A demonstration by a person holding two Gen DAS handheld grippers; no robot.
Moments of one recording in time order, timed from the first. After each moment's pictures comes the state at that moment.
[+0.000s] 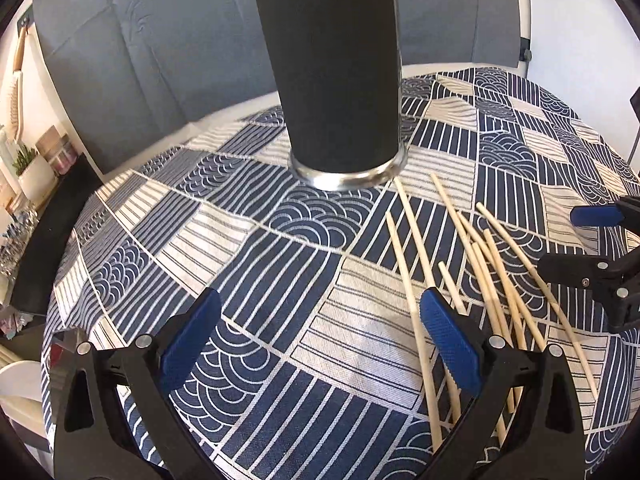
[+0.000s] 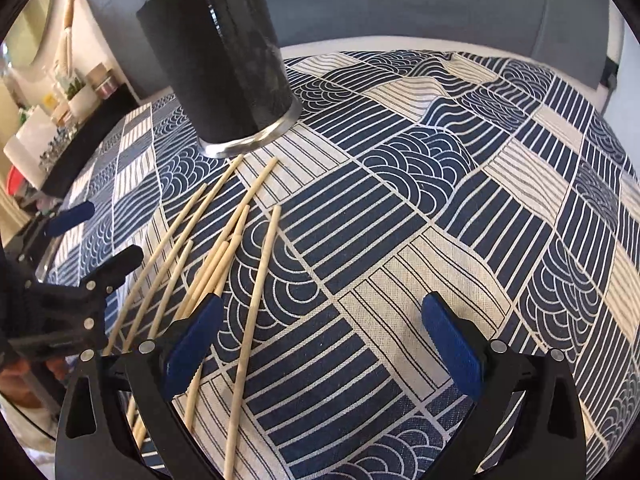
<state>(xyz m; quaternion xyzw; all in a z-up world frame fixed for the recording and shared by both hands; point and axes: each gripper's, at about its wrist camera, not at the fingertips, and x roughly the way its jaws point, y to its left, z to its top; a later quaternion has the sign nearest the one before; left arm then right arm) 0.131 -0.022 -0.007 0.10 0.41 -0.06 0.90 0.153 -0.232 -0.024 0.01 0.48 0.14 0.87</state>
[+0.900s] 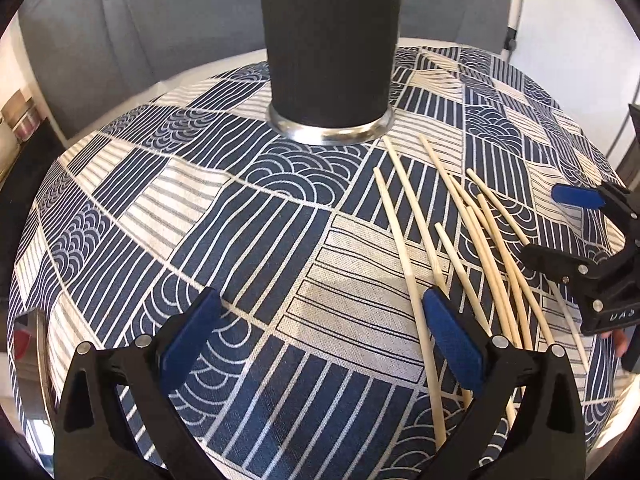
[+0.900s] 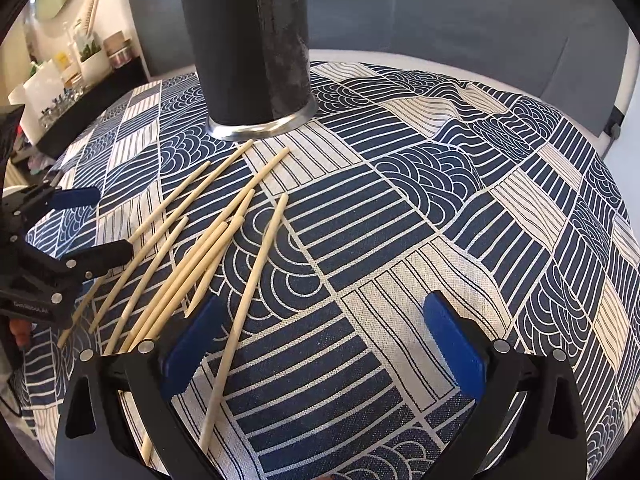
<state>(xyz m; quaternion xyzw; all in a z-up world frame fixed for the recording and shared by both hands) 0.134 -0.007 -0.023 0.07 0.45 -0.12 0.88 0.142 -0.219 -0.035 -0.06 0.44 0.14 0.88</state>
